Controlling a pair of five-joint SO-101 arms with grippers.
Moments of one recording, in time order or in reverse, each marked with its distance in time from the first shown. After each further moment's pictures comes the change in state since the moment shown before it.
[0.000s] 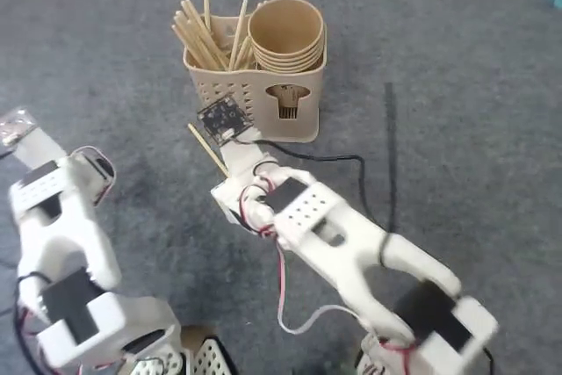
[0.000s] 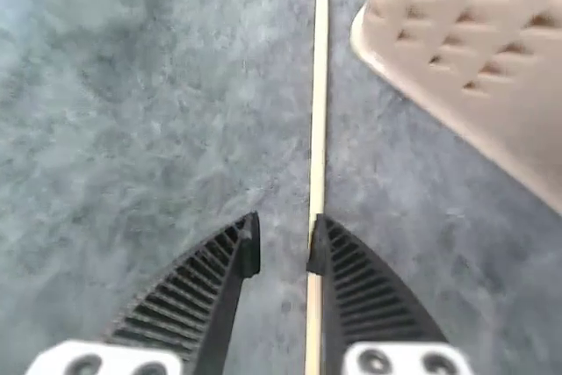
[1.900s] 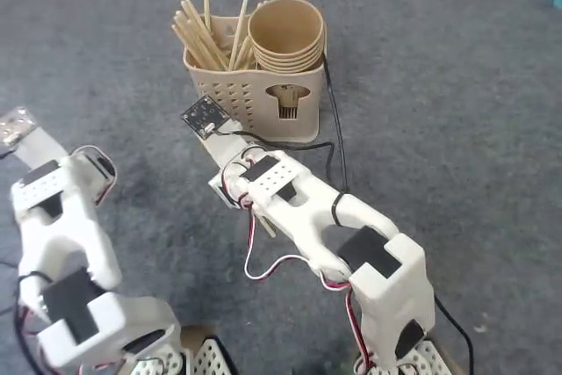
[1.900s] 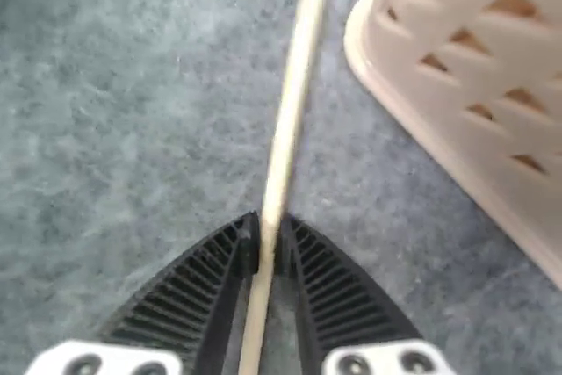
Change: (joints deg) left arm 0.5 0.0 -0.1 0.0 0.4; right arm 2.7 25.1 -19.2 1.1 9.8
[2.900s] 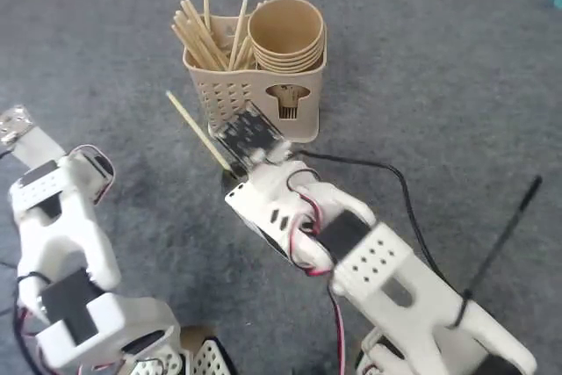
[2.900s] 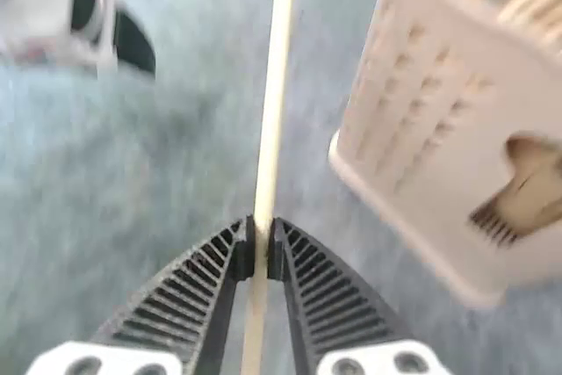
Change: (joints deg) left arm -0.1 0.0 0.0 -1.2 0.0; right arm -1.8 -62.2 34.6 -3.4 0.1
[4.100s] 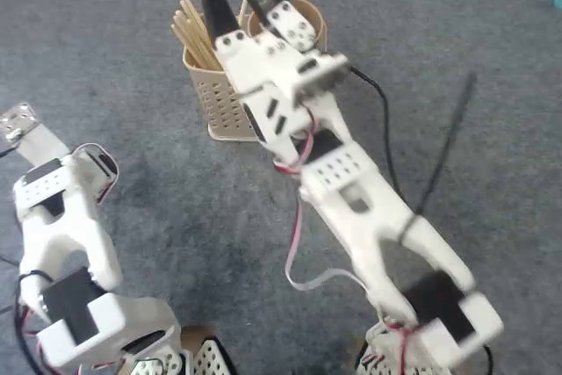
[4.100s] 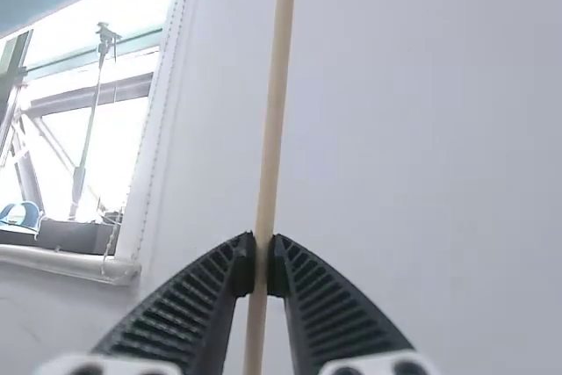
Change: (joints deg) left arm 1.1 0.0 0.0 0.0 0.0; right arm 11.3 37.5 -31.4 -71.4 -0.1
